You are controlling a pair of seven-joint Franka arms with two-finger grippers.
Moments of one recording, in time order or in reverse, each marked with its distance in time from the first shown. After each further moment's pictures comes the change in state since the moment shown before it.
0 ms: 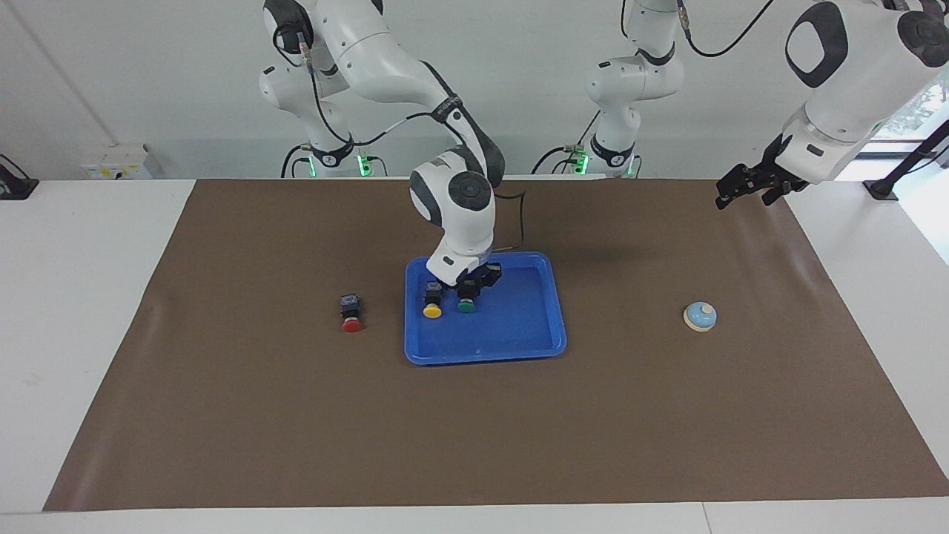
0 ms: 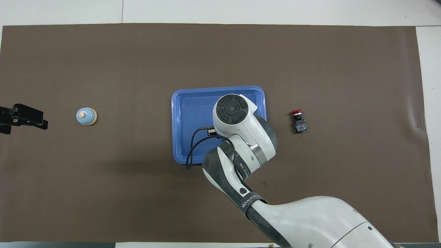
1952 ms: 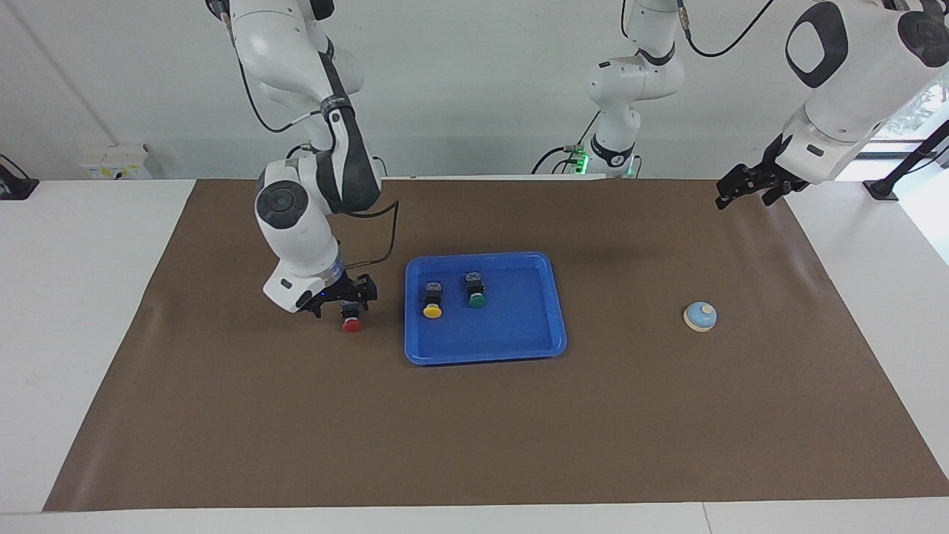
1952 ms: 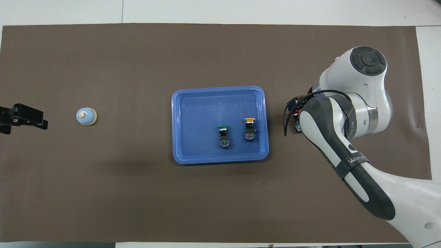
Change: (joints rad) left arm 0.000 0.000 0.000 0.000 0.000 0.000 0.000; right arm -0.415 -0.157 -0.024 -0.098 -0.001 -0.065 -0.504
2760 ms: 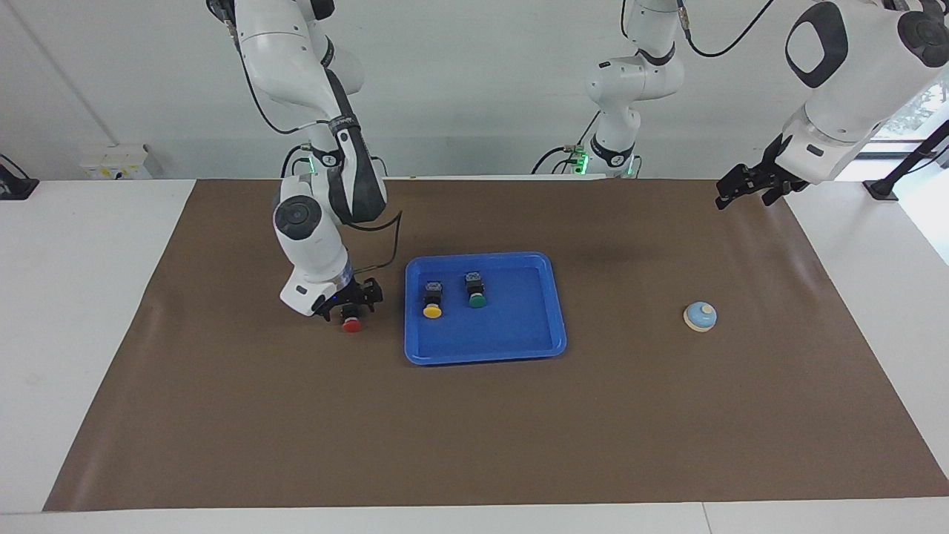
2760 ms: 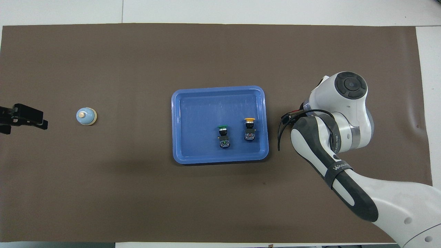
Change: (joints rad) left arm 0.000 0.000 0.000 0.000 0.000 0.000 0.000; right arm 0.013 0.000 0.014 -0.150 0.000 0.138 -0.009
